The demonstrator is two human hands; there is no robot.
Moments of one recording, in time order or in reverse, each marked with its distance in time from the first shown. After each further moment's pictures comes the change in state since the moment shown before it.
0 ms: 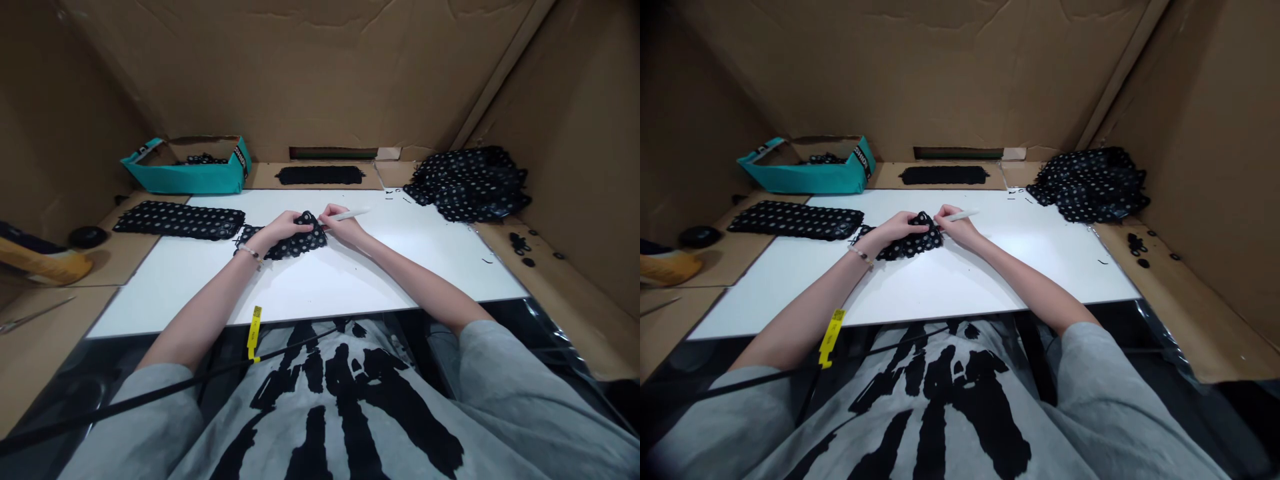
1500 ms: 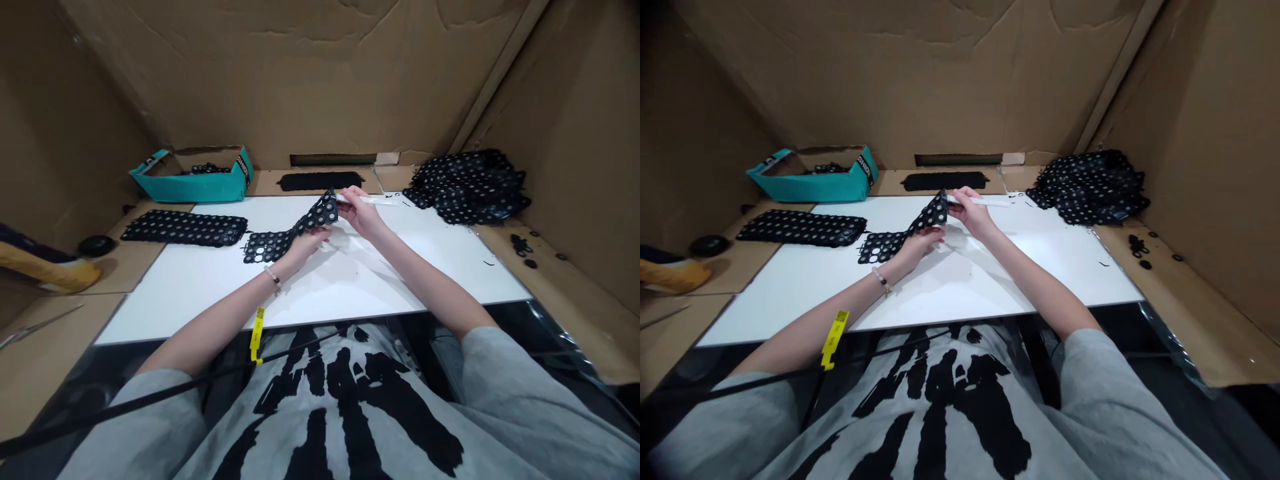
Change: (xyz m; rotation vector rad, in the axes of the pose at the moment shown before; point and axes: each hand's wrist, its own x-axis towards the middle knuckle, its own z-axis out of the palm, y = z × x) left_hand -0.014 0.012 0.073 -0.490 0.263 -0.046; right_hand 0.006 -0.049 -0.025 0.604 0.199 0.061
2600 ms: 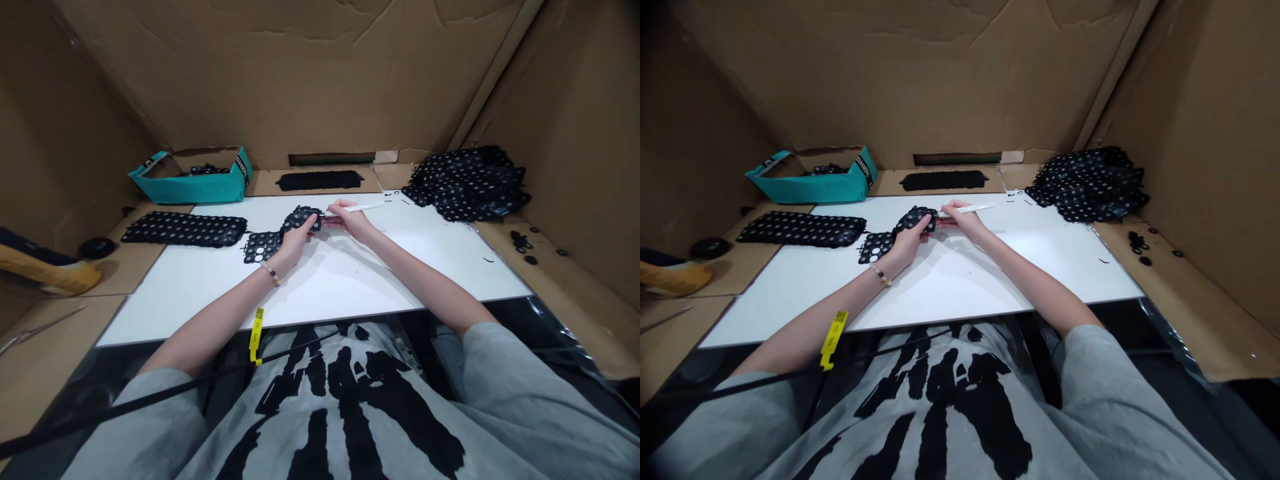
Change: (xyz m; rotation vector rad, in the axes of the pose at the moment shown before) left_hand 0.022 -0.007 -0.012 -0.246 0.268 0.012; right_hand -0.003 0.019 0.000 -0.120 -0.057 0.205
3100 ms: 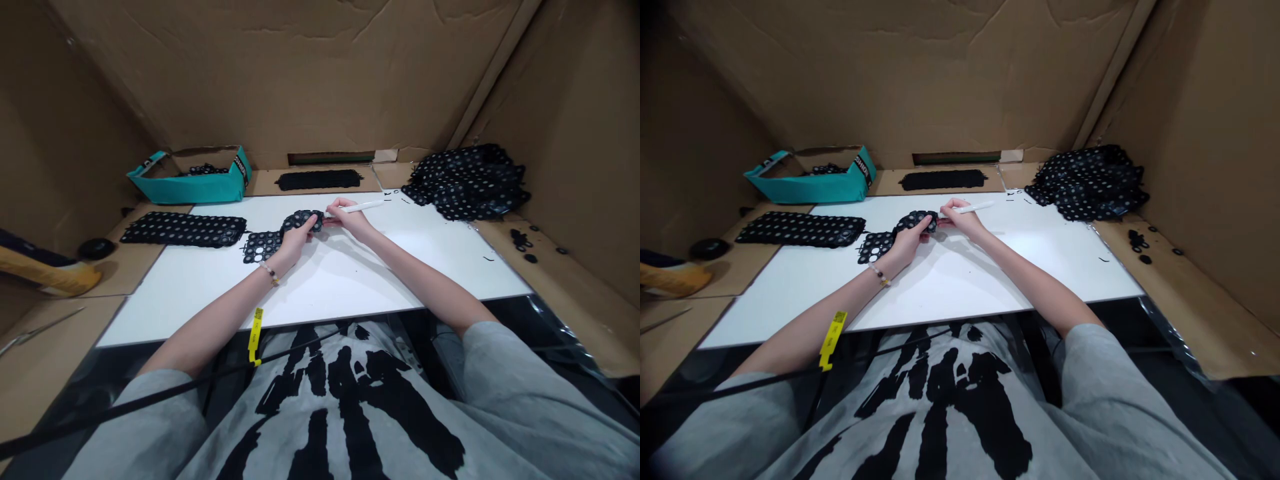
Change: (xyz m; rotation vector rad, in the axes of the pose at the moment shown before) left_hand -0.004 0.006 0.000 0.044 0.024 -0.060; right_hand 0.003 0.006 -0.001 -0.144 0.011 -0.092
